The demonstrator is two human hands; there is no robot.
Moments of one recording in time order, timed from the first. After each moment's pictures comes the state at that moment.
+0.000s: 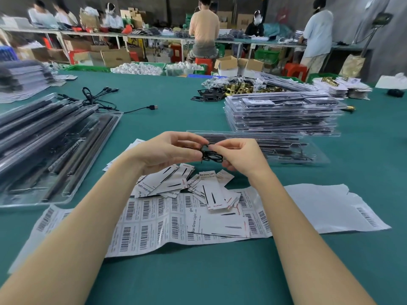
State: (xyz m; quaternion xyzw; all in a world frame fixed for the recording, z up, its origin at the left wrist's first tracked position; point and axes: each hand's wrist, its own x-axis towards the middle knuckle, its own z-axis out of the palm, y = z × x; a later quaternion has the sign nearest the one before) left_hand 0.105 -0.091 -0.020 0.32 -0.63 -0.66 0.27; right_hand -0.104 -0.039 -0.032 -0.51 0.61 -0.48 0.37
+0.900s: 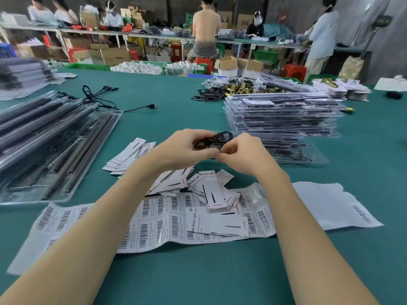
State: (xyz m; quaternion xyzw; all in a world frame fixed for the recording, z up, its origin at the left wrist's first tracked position) left_hand 0.071 -0.076 -0.012 0.41 -0.85 -0.25 0.23; right_hand -0.111 -0.035 -0.011 -0.67 0.67 -0.25 0.19
